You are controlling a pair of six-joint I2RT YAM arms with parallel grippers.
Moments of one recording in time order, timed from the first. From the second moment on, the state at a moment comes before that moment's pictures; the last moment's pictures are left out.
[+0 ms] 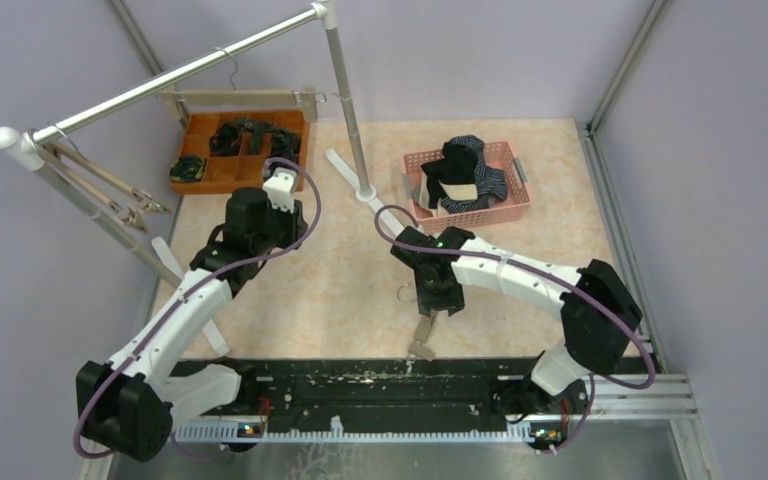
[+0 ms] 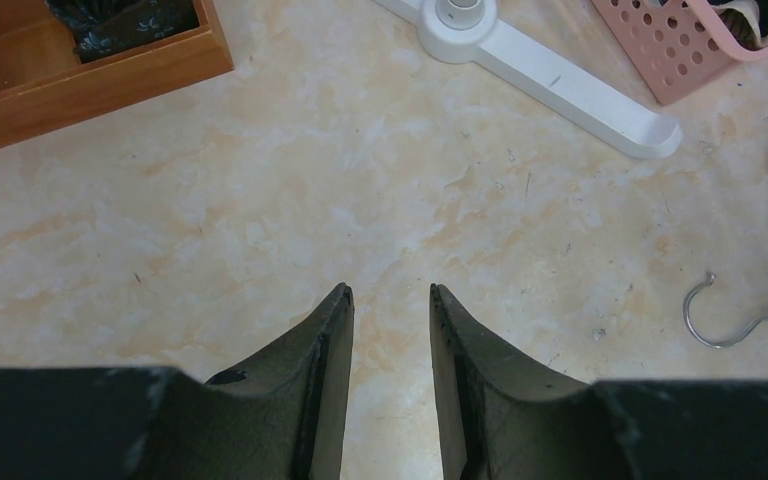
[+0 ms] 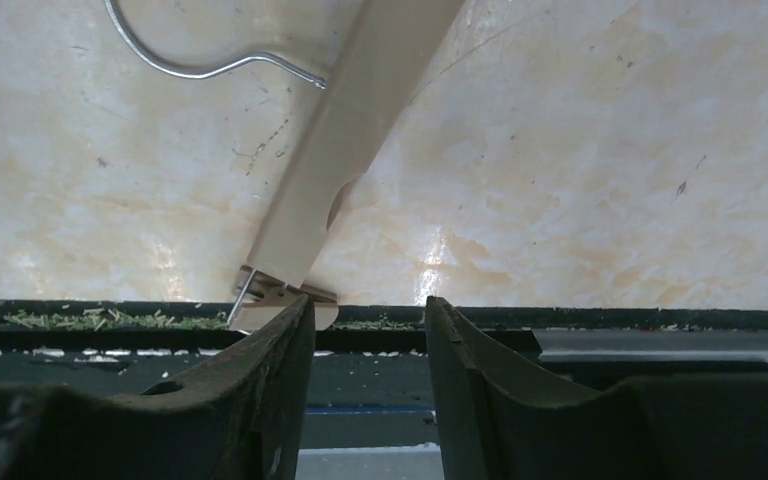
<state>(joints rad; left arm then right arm) -0.35 1.08 0.82 -0.24 -0.01 -0.01 0.91 1.53 1.14 -1.07 0.19 0.78</state>
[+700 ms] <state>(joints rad) -0.35 1.08 0.81 -0.24 0.03 -0.01 0.92 1.87 1.24 -0.98 0.24 0.81</state>
